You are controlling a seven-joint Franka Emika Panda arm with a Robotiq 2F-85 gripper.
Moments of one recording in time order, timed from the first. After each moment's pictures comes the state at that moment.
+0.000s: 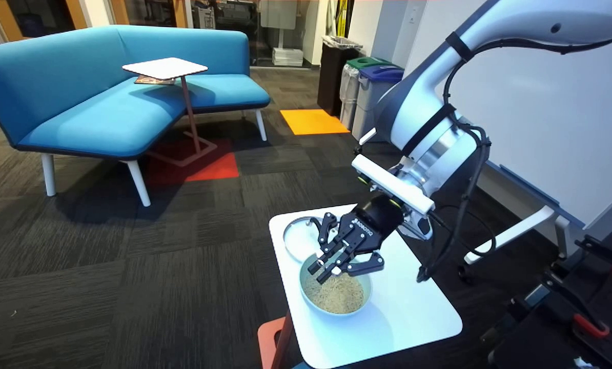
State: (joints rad) arm 0.24 0.73 0.29 -2.09 1.68 2.31 0.29
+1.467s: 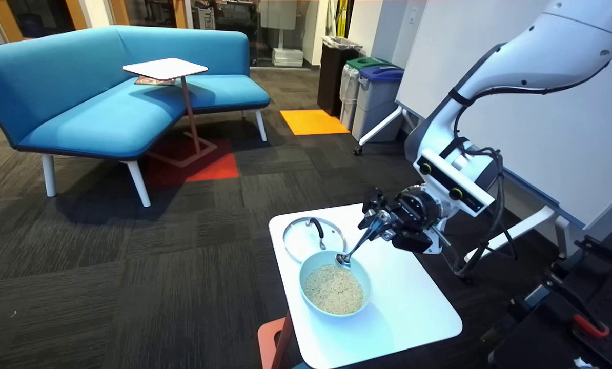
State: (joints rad) arm 0.14 0.87 0.11 -2.12 1.66 1.41 -0.08
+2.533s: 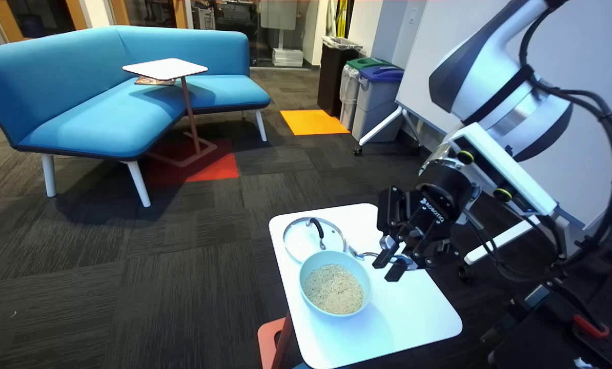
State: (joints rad) arm 0.35 0.41 0.12 -2.38 1.62 1.96 -0.18
